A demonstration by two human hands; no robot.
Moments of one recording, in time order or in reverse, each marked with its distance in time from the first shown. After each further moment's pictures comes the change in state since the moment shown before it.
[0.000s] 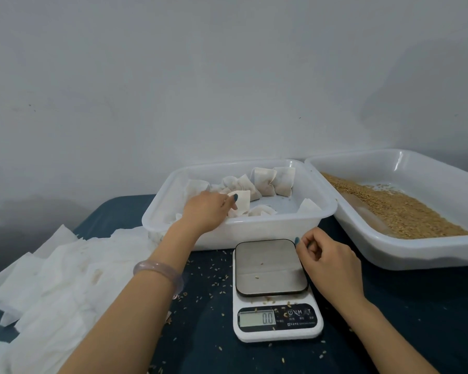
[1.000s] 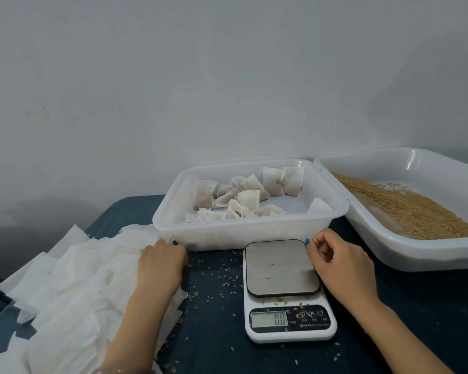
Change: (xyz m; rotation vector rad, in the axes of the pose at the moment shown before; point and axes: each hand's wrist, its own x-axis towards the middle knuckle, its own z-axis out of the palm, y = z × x) left_hand -0.101 -0.071 0.028 0.515 0.062 -0.248; right_hand -0.002 0.000 0.000 -0.005 0.008 -0.033
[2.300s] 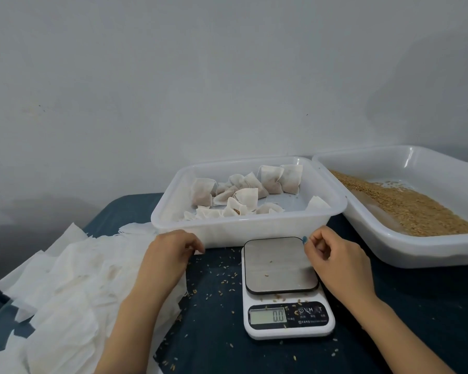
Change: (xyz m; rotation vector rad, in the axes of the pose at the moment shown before) left_hand -0.004 0.000 -0.007 -0.666 0.244 0.172; right_hand 0.000 0.002 0.001 0.004 -0.003 -0.039
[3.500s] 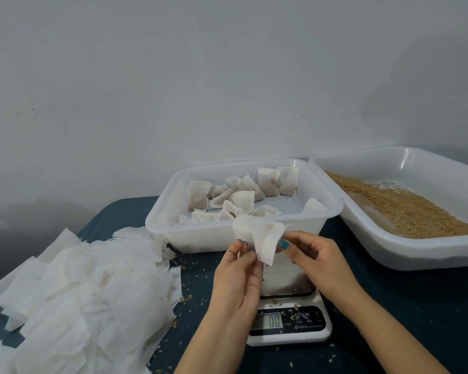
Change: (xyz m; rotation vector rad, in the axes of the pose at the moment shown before) left_hand -0.016 0.141 0.037 -2.035 0.108 -0.971; right_hand 0.005 -0.040 -0.014 0.776 -0.326 0.050
